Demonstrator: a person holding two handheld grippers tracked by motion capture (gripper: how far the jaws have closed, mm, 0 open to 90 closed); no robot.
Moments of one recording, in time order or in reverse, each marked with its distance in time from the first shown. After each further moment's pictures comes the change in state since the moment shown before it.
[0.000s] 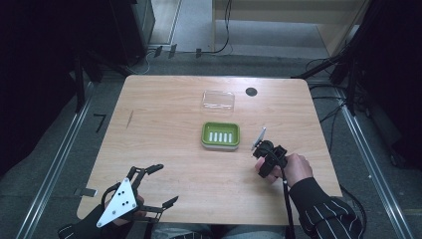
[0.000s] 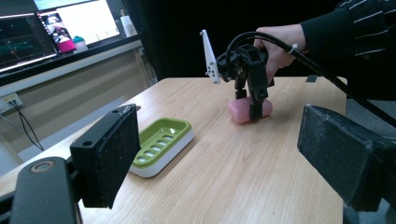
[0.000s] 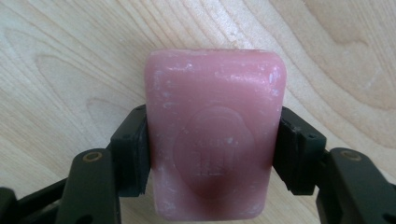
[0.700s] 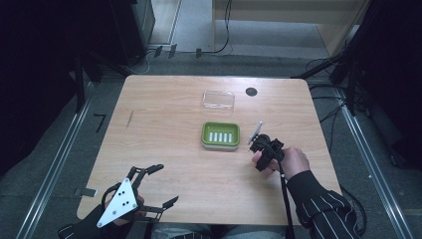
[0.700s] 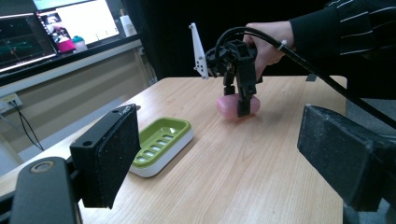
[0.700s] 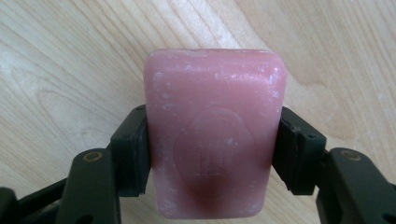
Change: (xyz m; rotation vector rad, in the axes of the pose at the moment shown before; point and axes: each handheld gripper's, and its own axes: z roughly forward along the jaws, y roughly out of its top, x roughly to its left) left arm 0.000 0.000 0.000 0.003 -0.001 0.004; right arm -0.004 0.016 -0.010 -0.041 -0.030 -0.030
